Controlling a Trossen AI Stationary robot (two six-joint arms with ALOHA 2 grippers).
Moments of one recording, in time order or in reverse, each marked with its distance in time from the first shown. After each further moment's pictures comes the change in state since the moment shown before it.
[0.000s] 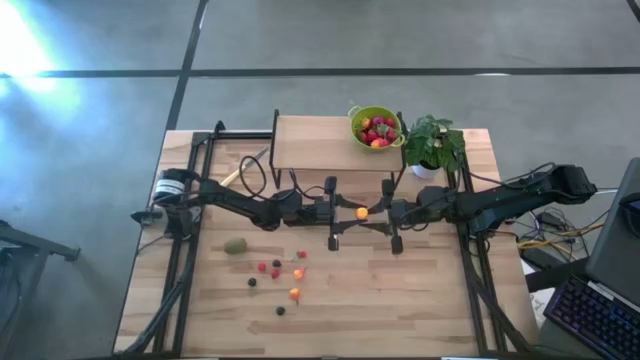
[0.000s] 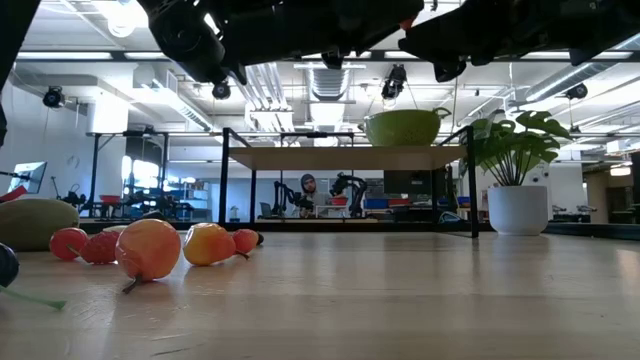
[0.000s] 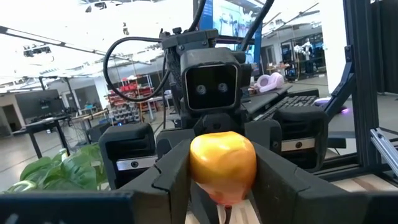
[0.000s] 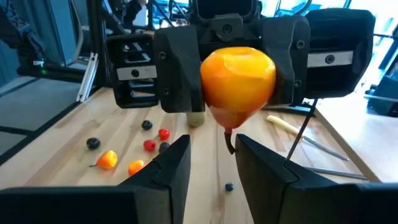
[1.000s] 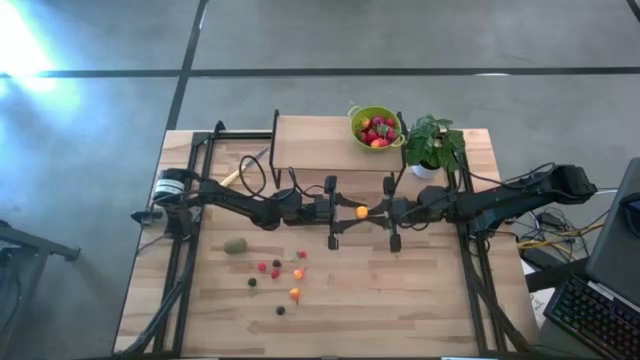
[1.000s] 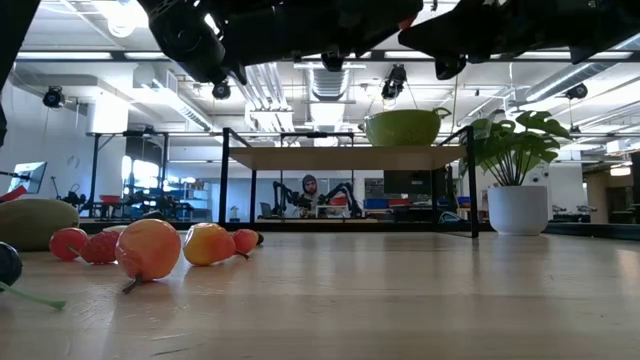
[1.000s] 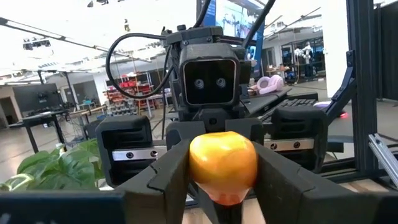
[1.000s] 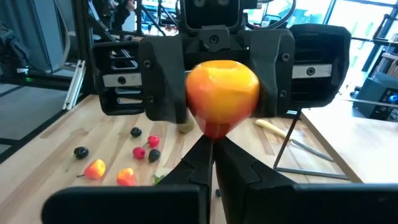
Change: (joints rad) left arm 0.002 -0.001 -0.001 -0.003 0.000 -0.038; right arm 0.000 0.000 0.000 0.028 0.050 0.004
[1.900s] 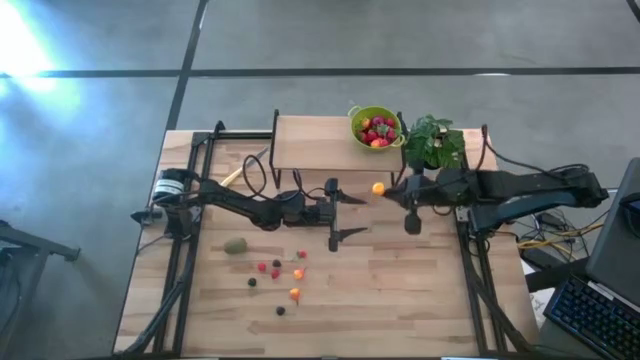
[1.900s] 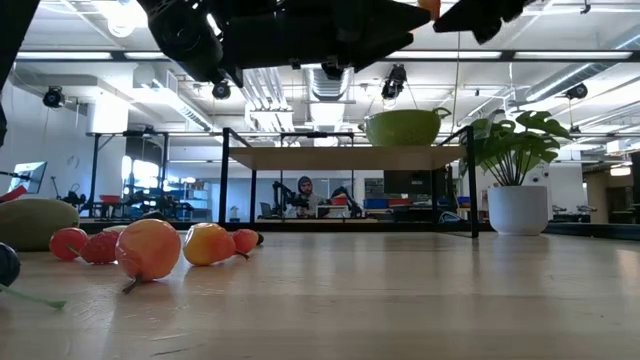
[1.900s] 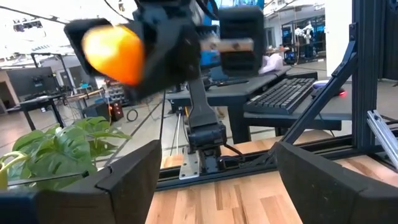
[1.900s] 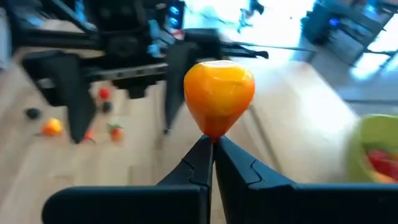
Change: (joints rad) left arm 0.001 -0.003 -0.001 -0.086 -0.012 0.009; right arm -0.020 -0.221 0.371 -0.913 0.202 0.070
